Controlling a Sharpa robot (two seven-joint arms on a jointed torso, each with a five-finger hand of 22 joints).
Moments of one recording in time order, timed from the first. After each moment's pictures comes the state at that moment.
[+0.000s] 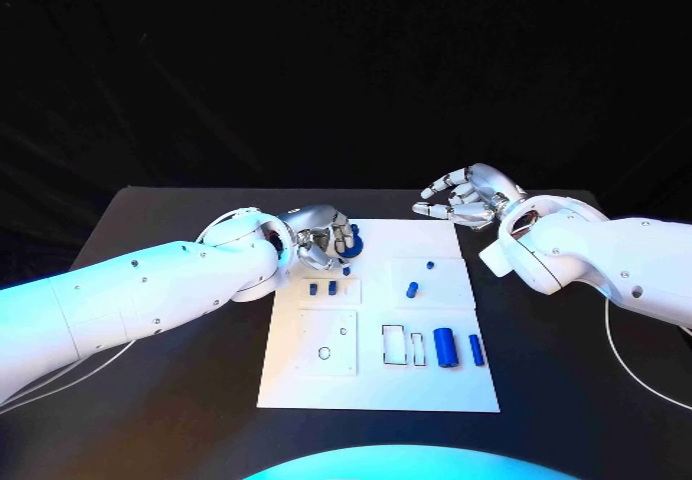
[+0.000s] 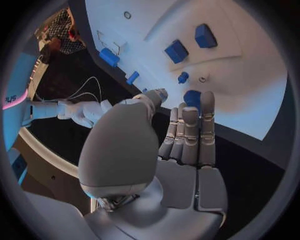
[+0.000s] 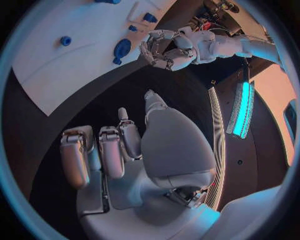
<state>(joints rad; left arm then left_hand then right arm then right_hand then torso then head) 1.22 -0.57 -0.08 1.34 -1.30 -0.17 -0.06 1.45 -0.28 0.47 0.22 0.28 0.65 0.18 0.58 0.48 0.76 0.11 0.74 0.33 1.14 0.04 1.17 0.86 0.17 0.97 0.14 0.97 0.68 1.31 -0.95 -0.16 1.60 -0.81 -0.54 -0.06 1.33 -0.11 0.00 0.29 0.28 0.80 0.18 0.27 0.30 1.38 0.10 1.39 1.31 1.46 0.02 1.56 1.31 0.01 1.47 0.13 1.57 1.31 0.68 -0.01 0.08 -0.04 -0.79</state>
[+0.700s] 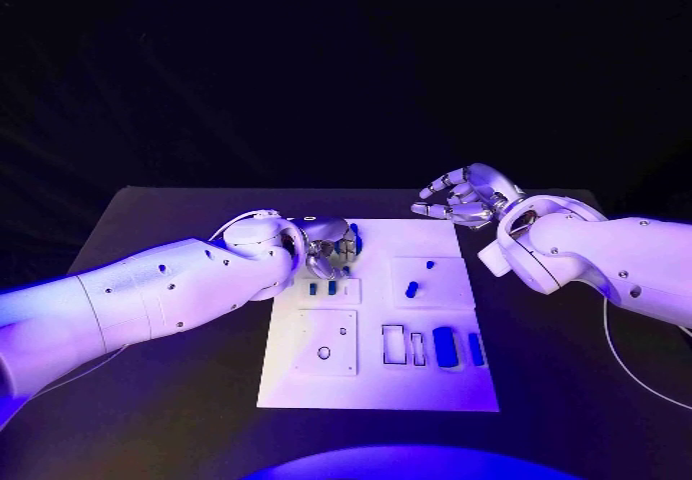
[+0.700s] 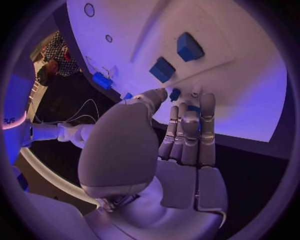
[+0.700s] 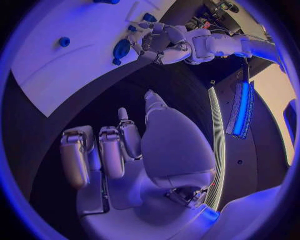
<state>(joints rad) 1.21 -0.51 -0.09 1.26 -1.47 -0.06 -0.07 1.45 -0.28 0.46 0.21 0.27 0.71 0.17 0.55 0.42 0.78 0.11 0.71 0.28 1.20 0.05 1.26 0.92 0.17 1.01 0.14 1.03 0.75 1.31 -0.94 -0.16 1.60 -0.81 -0.54 -0.05 1.33 -0.11 0.00 0.29 0.28 0.80 0.18 0.27 0.30 1.38 0.10 1.39 1.31 1.46 0.02 1.56 1.31 0.01 1.47 0.13 1.57 1.31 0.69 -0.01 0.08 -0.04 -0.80</state>
